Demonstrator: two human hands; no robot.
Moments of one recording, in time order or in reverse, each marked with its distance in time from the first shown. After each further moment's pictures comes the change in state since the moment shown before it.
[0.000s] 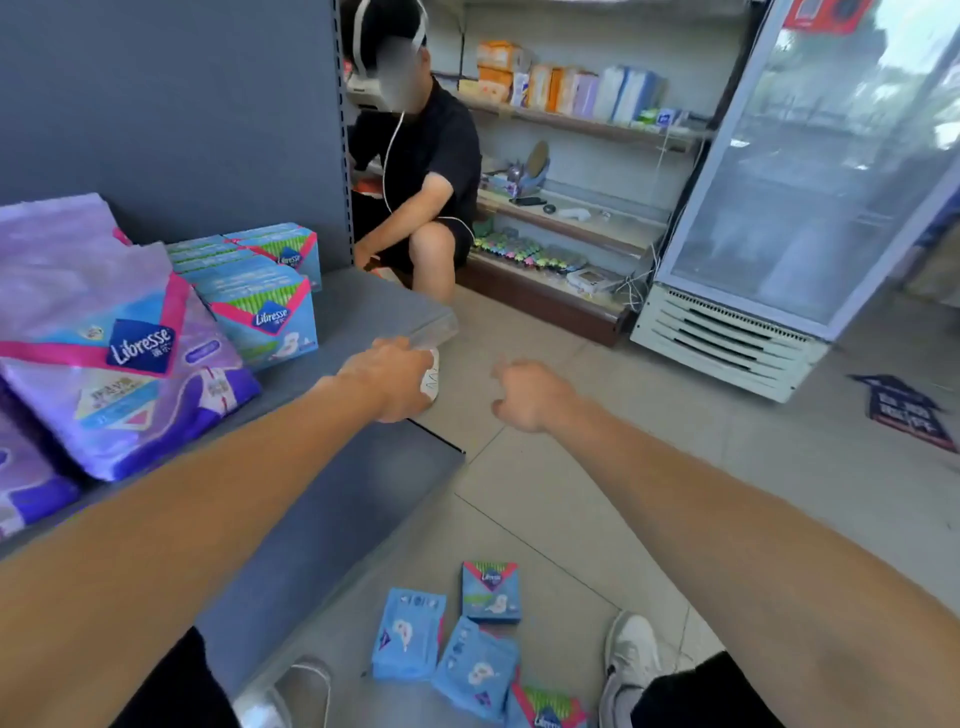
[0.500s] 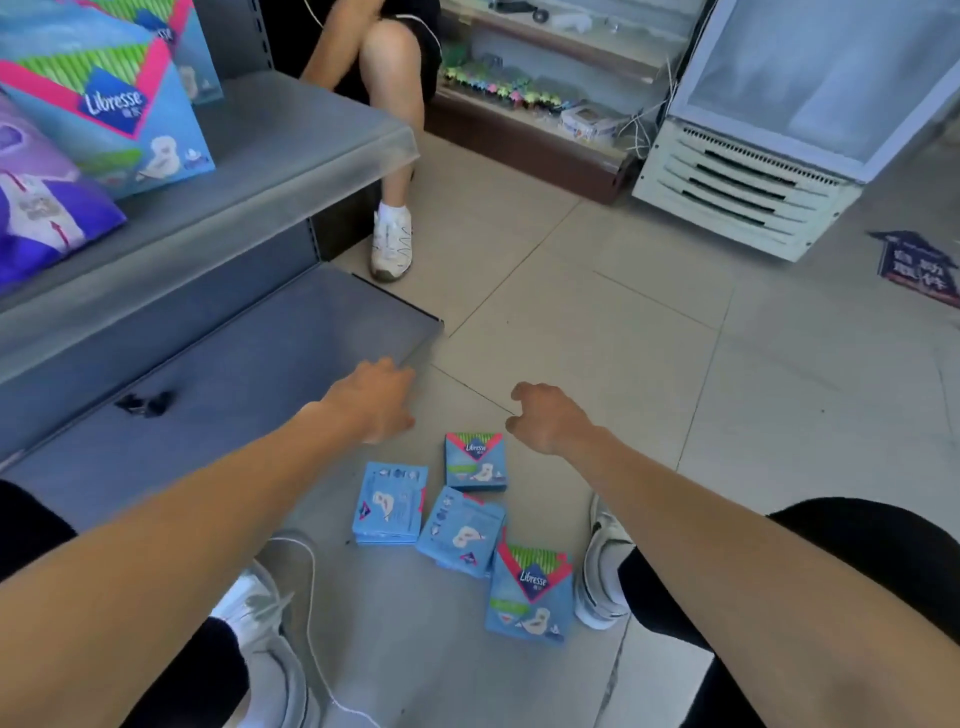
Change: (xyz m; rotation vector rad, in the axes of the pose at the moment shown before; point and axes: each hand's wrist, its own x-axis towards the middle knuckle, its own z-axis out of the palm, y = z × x) left_hand -0.015 0.050 0.202 -0.112 -0.289 0.006; right_hand -0.053 0.078 0.217 0.249 -0.282 0.222
